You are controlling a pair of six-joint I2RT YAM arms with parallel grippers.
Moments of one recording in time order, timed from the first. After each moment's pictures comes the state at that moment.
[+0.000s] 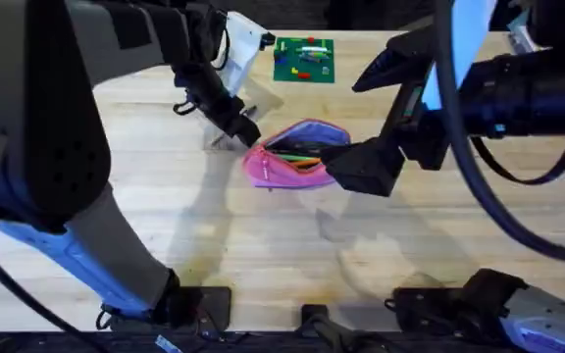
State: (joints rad) left arm -0.14 1.90 1.30 -0.81 0.12 0.55; right arm 0.65 1.06 1.22 -0.88 -0.22 -0.34
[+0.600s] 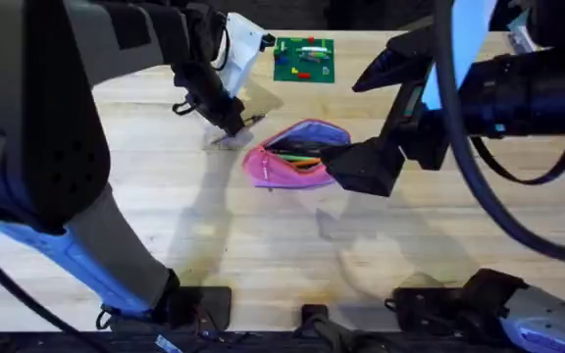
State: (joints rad) left arm -0.14 1.90 1.30 -0.83 0.11 0.56; right arm 0.65 1.06 1.22 -0.88 -0.22 -0.34
